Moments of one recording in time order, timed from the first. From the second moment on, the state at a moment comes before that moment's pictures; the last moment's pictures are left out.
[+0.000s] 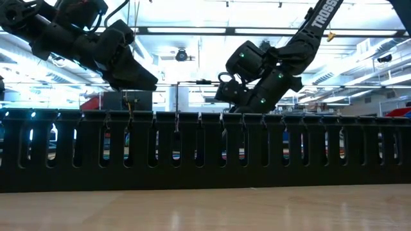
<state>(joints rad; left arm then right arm) 0.02 1.05 0.34 0.38 -0.25 -0.14 -0.15 1.91 0.93 0.15 -0.04 -0.21</state>
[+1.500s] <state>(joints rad) -0.06 1.48 0.59 0.60 -0.26 0.44 -0.10 1.60 0.97 0.12 -0.25 0.48</state>
